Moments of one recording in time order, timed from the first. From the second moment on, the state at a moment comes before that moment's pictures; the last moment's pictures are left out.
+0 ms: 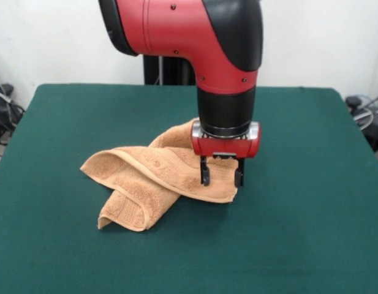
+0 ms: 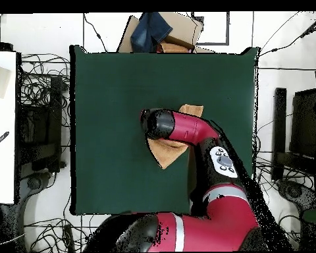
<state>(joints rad) -0.31 -0.46 0.13 1.57 -0.03 0.41 1.62</state>
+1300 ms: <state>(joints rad) -0.28 -0.45 0.13 1.56 0.01 0.41 1.62</state>
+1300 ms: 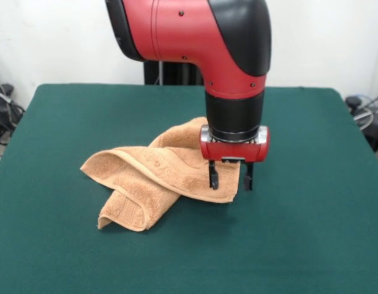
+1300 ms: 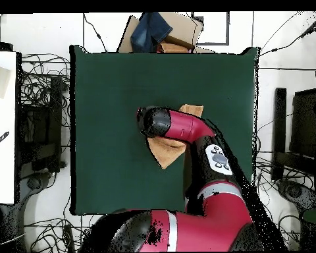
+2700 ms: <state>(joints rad) -0.30 -0.45 0.19 1.62 0.01 0.30 1.62</state>
